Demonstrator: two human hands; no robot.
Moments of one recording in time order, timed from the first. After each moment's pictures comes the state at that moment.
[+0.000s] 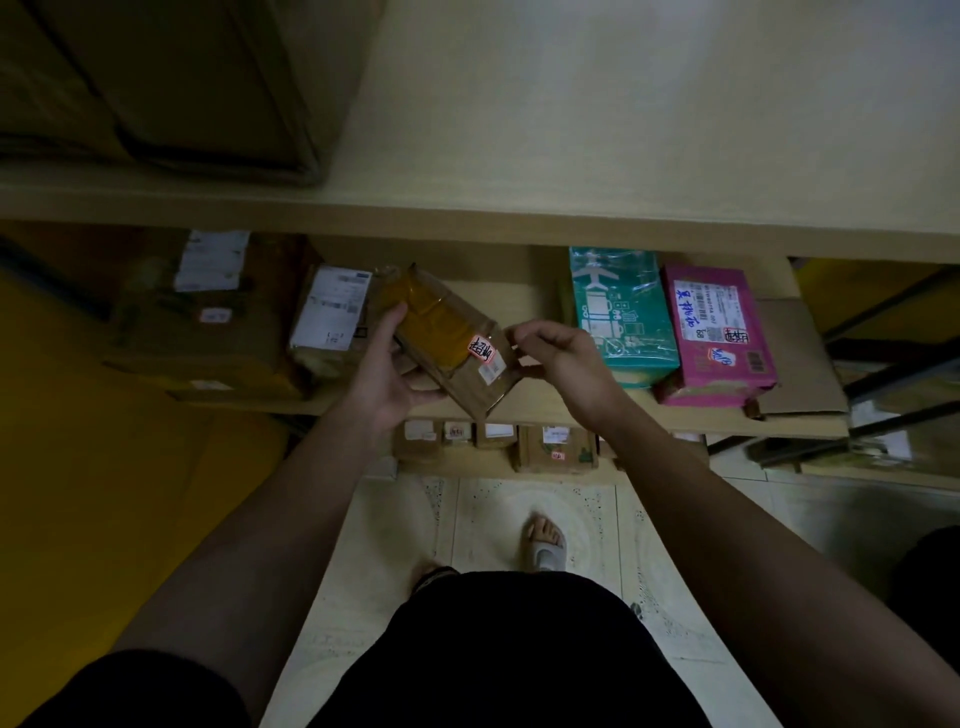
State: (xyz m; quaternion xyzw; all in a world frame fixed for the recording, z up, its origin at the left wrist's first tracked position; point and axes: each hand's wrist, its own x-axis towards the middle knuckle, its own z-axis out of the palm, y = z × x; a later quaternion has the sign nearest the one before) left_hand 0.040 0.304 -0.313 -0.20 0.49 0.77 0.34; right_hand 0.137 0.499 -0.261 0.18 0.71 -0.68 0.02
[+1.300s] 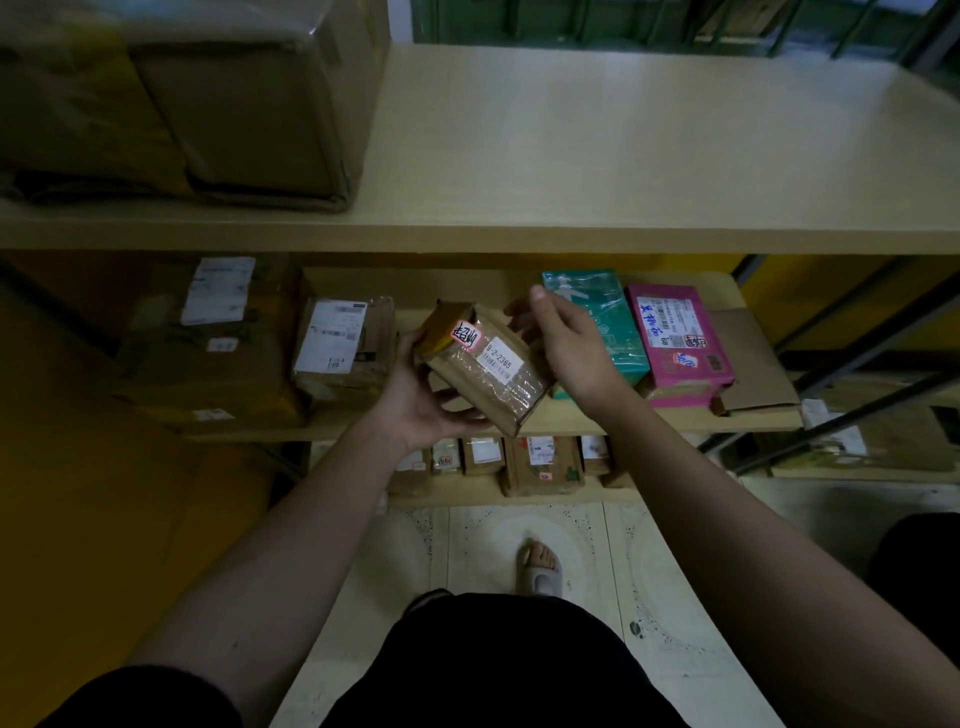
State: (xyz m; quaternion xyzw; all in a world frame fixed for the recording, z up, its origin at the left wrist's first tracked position) left_hand 0.076 0.318 -0.271 -0.19 0.40 0.76 0.48; right_hand 0.157 0.478 -0.197 0.19 0.78 -0.59 -0.09
